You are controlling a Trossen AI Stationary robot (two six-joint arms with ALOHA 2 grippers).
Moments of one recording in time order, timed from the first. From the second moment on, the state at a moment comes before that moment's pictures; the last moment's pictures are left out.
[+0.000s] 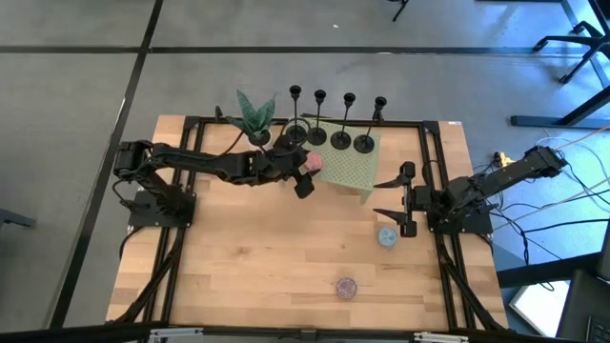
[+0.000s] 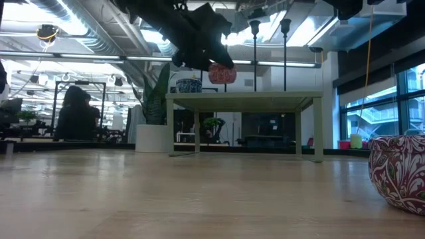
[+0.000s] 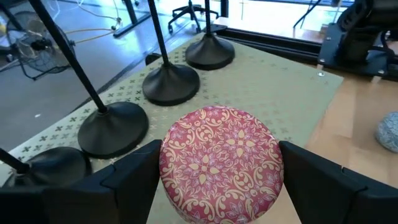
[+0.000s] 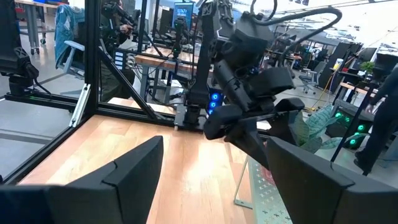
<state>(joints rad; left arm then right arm) 0.10 1.57 1.06 0.04 -0.41 -0.14 0.44 0.65 0.47 0.16 0.45 -0.17</state>
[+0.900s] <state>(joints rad) 0.16 1.57 1.06 -0.01 -0.34 -0.12 0.44 0.65 0.47 0.16 0.45 -0.17</state>
